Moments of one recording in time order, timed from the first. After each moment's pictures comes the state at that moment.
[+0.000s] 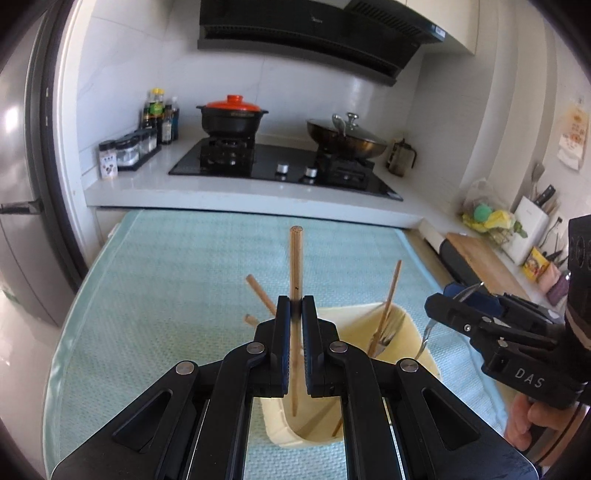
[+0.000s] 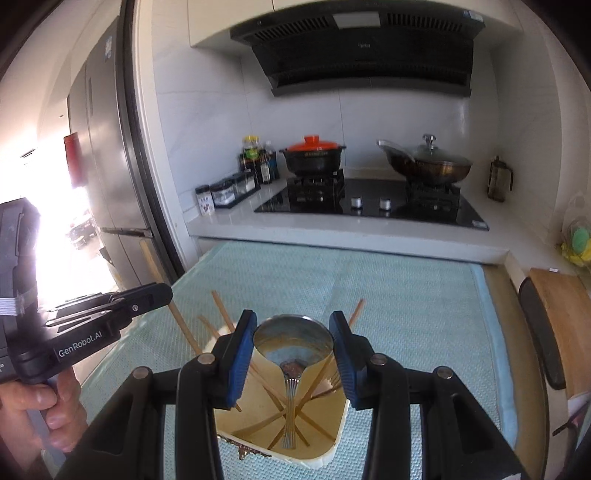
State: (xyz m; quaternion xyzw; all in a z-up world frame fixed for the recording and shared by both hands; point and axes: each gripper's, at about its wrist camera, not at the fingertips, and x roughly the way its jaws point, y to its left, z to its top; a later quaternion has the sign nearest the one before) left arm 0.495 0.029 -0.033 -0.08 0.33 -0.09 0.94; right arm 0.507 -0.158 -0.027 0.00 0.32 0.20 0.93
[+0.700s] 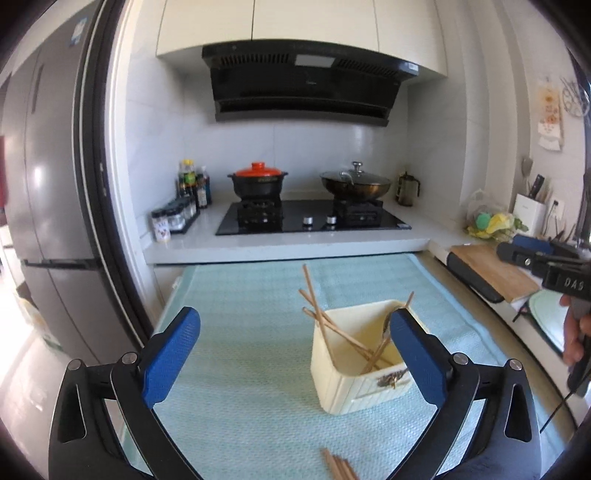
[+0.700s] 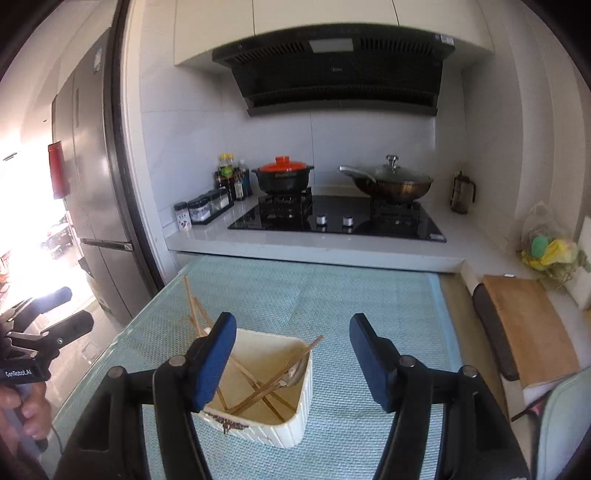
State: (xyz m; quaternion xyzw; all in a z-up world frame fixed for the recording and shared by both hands) left arm 0.347 0.050 0.028 0.01 0.21 -0.04 0.98; right arm 0.411 -0.203 0.049 -0.03 0.23 0.14 0.96
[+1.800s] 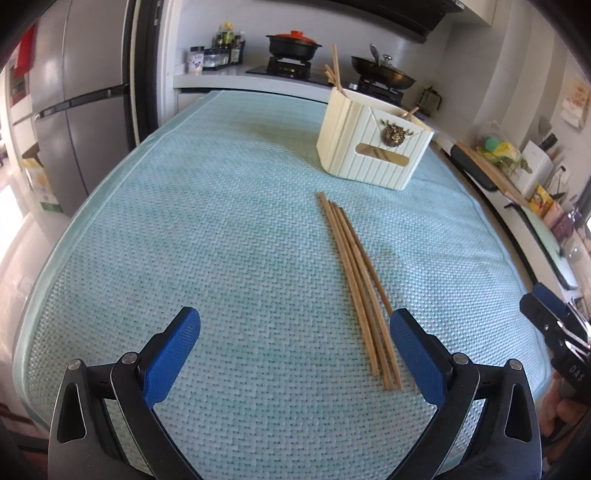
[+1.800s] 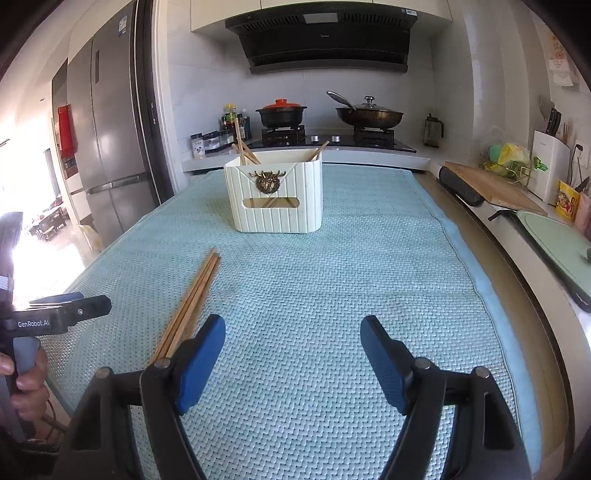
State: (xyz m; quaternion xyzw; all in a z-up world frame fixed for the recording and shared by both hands) left arm 0.187 0.068 -0.150 -0.10 0.41 -0.02 0.91; right arm 0.180 -0.210 -0.129 -0.02 0.32 0.12 0.94
